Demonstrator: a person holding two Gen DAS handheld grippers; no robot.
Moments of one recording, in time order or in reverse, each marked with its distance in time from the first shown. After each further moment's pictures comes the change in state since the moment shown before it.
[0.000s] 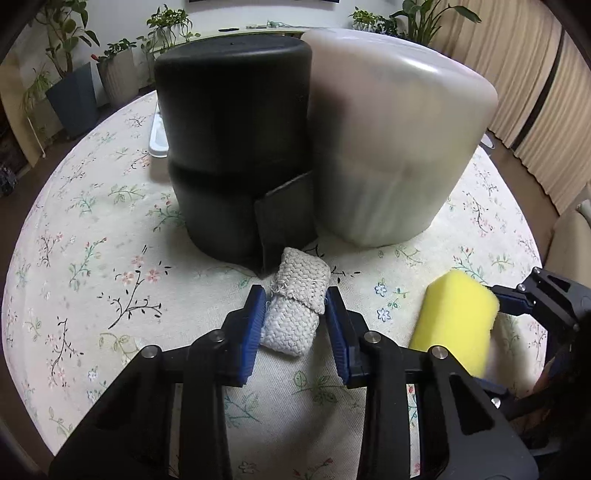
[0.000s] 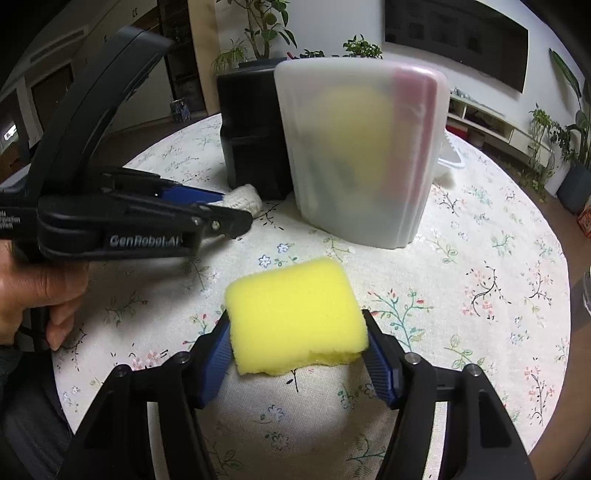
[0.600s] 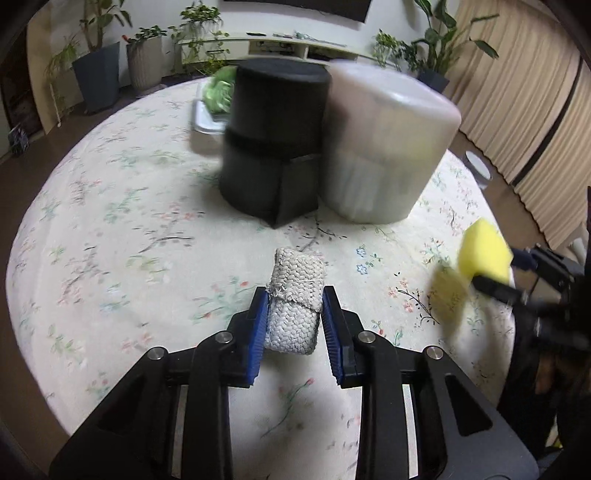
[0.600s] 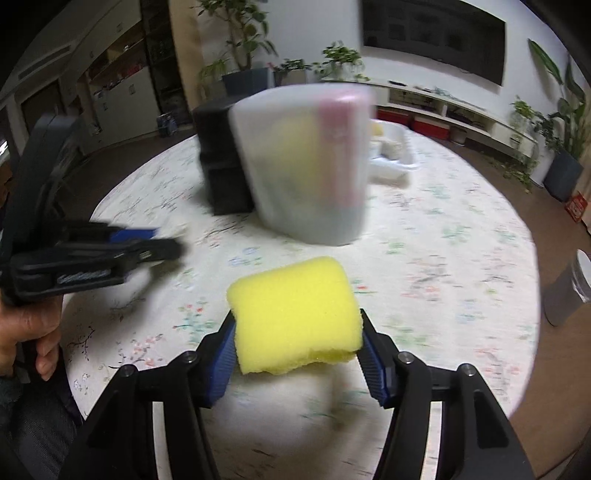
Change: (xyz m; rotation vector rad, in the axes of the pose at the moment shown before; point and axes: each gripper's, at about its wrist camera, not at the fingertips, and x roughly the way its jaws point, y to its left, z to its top) left arm -0.054 0.006 -0.038 -0.153 -0.059 -0.030; right arm -0.040 -0.041 0.000 0.078 -0.039 -0.053
